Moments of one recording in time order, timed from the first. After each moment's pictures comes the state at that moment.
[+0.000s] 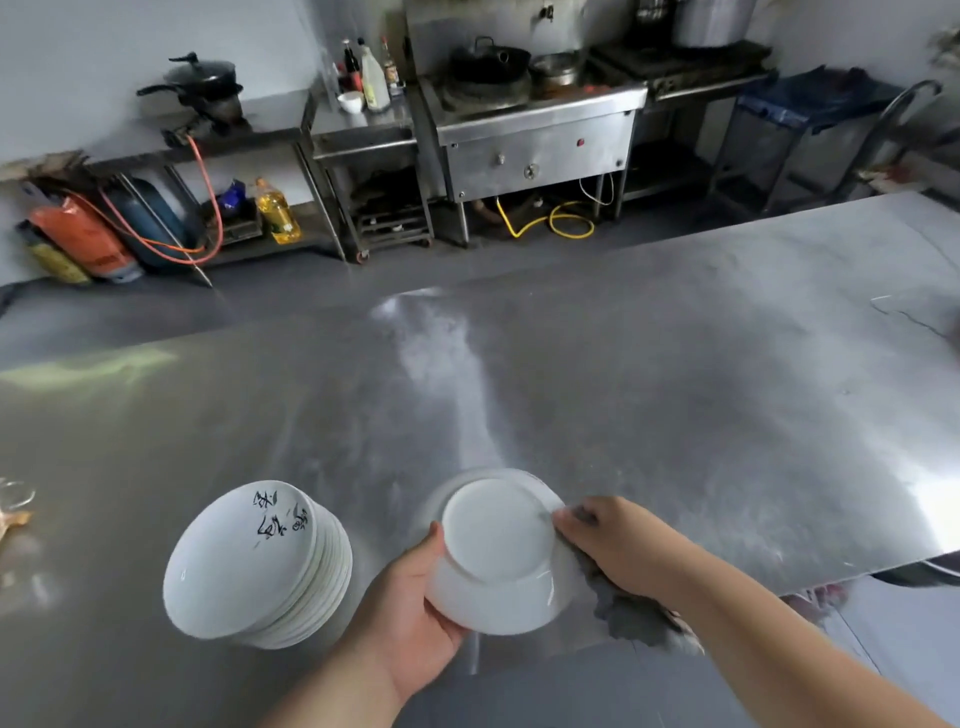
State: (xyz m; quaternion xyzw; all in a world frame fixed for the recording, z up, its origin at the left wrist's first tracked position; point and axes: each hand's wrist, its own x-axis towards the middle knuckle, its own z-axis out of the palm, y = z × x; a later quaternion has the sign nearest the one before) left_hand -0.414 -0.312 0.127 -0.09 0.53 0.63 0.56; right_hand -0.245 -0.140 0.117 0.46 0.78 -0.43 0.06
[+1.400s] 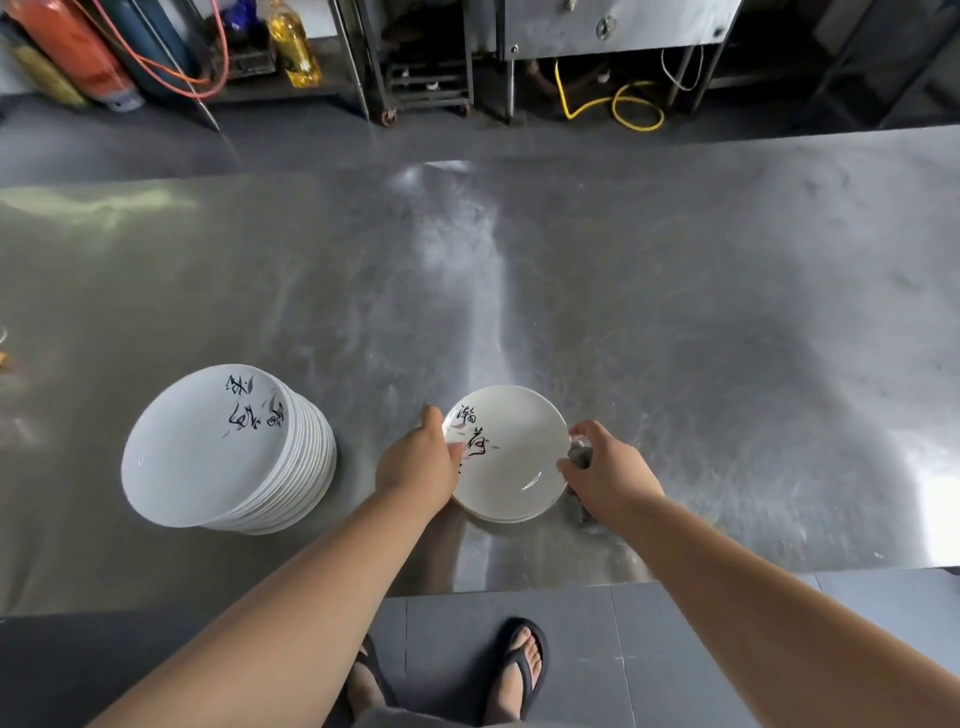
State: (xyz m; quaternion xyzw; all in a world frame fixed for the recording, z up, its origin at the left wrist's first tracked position) left_hand -0.478 -0.249 -0.033 0.34 0.92 0.08 0.20; right_hand -0.280 -0.098 -0.019 0.50 0.77 -0.38 0.07
